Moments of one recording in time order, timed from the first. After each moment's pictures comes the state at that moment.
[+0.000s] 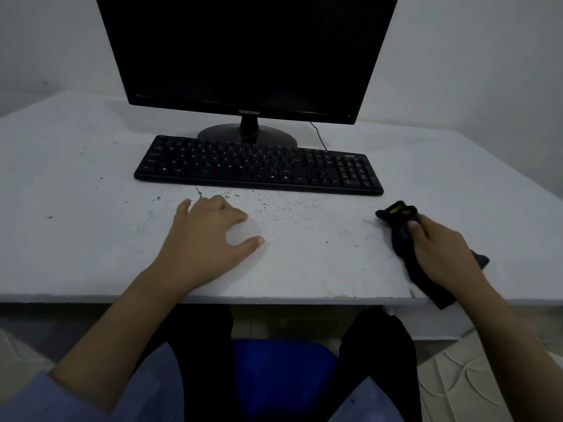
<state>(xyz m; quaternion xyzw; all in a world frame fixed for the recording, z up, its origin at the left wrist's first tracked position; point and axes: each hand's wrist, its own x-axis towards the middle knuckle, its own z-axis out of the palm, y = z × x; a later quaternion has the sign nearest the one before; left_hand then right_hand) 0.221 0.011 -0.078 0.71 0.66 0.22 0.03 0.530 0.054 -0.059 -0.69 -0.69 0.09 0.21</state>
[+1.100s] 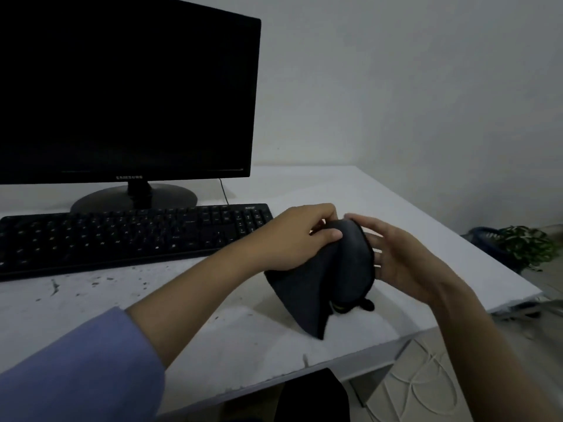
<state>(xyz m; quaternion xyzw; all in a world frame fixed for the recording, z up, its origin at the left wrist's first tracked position) 0.434 0.108 0.018 0.86 0.35 0.27 0.25 0.641 0.082 -0.008 -0.43 -0.56 0.56 0.43</state>
